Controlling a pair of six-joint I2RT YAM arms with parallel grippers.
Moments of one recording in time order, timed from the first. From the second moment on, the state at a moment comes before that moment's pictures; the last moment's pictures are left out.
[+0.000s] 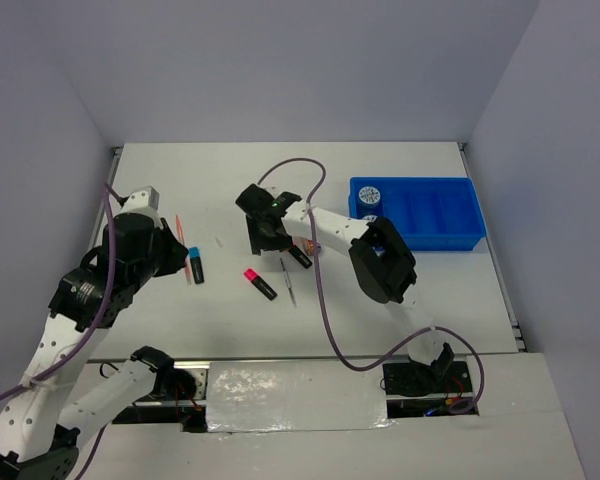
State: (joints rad) left arm -0.39 0.79 1.11 -0.94 -0.22 -0.53; right arm 0.85 2.22 1.85 -0.77 0.20 0.62
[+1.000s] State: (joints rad) left arm -0.39 0.76 1.08 -0.99 -0.19 -0.53; right arm 0.82 2.34 1.94 -0.80 0.18 0.62
